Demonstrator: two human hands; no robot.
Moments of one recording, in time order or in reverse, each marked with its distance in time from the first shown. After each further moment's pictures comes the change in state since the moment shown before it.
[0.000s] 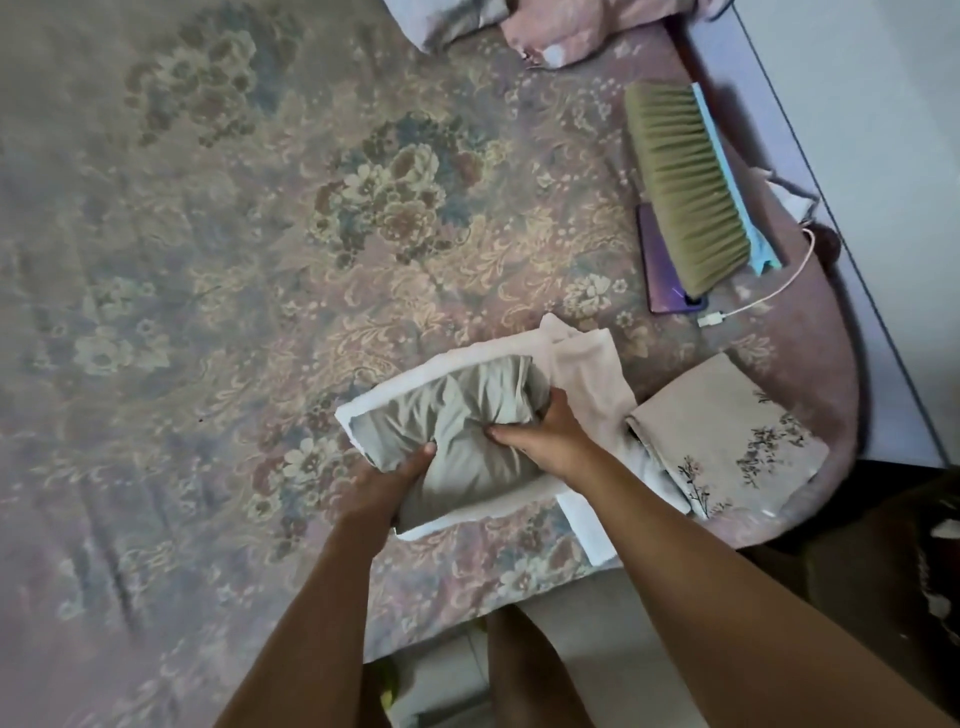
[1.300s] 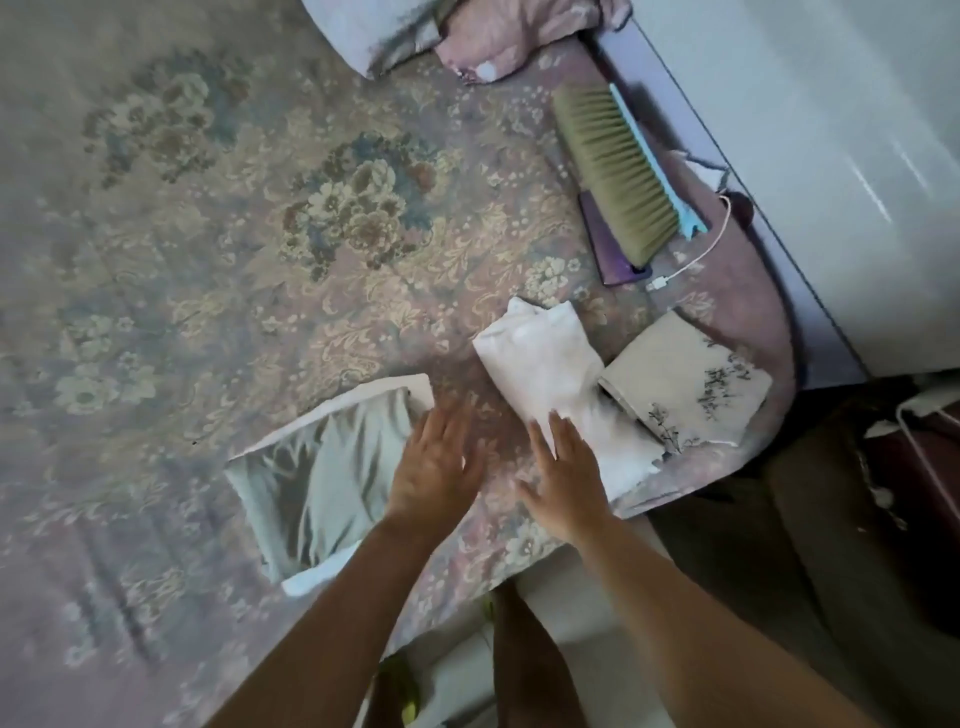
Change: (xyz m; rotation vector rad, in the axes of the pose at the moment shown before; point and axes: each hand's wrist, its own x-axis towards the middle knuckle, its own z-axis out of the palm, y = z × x) left_hand -0.062 0.001 0.030 0.982 0.076 1.295; right_hand -0.053 0.094 0.030 -0.844 0.284 -0.344
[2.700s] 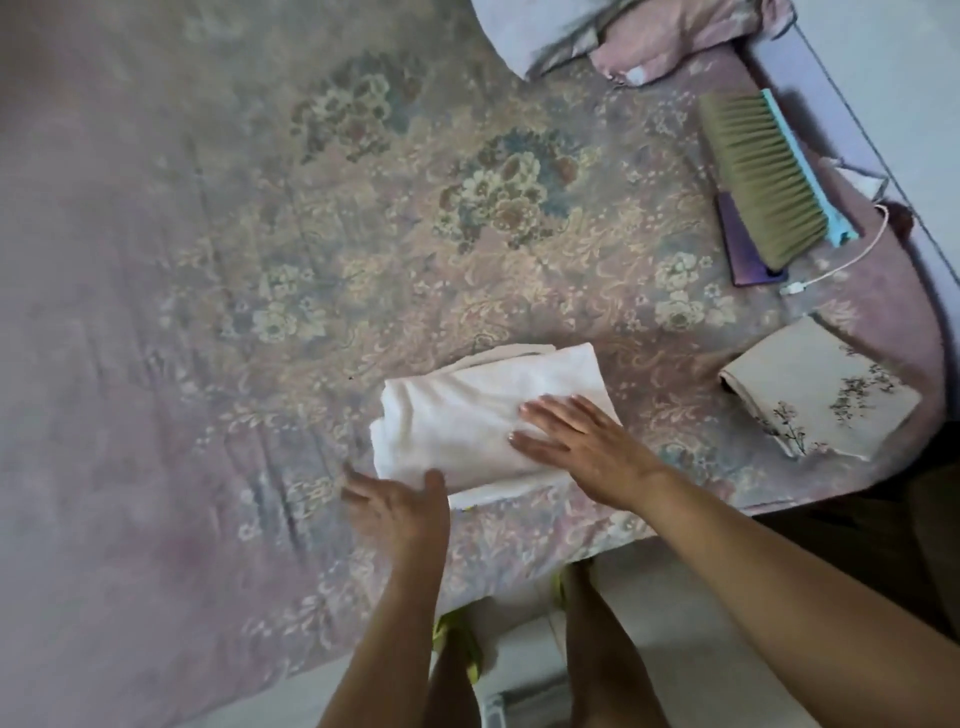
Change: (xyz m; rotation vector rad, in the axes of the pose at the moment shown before) left_hand -0.109 -0.063 -0.076 -0.206 0.362 -1.181; right_hand -0.002 -0.084 -0.016 -0.602 0.144 -0.898
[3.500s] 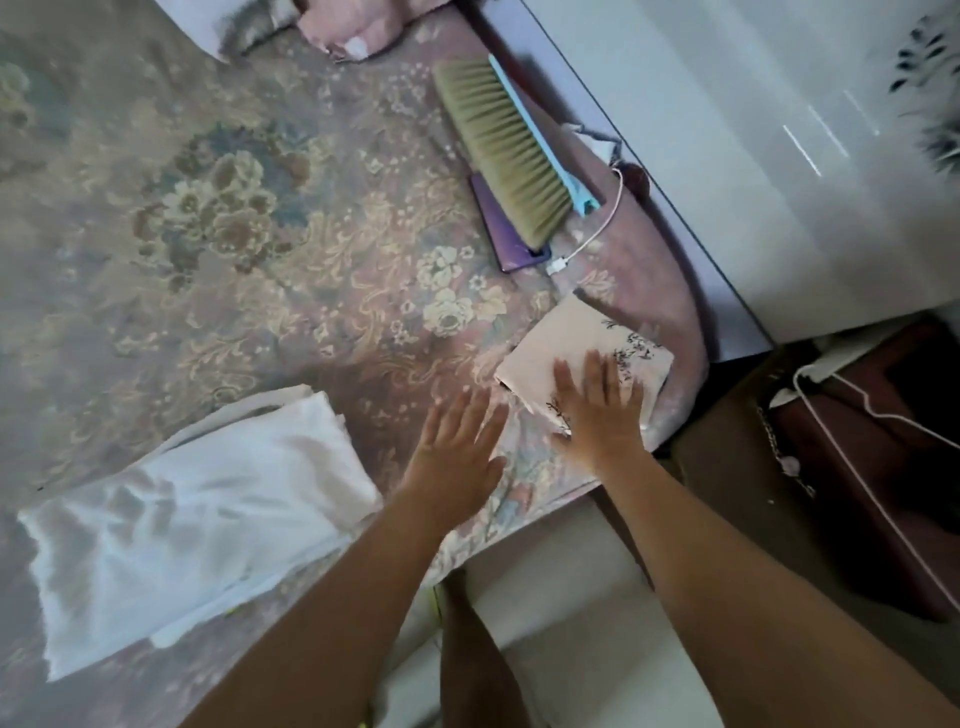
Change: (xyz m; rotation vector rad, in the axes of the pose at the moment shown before) left_hand -0.114 0.119 0.208 0.827 -0.599 1.476; right_hand -0.166 0.155 0.063 0.317 -0.401 1.036
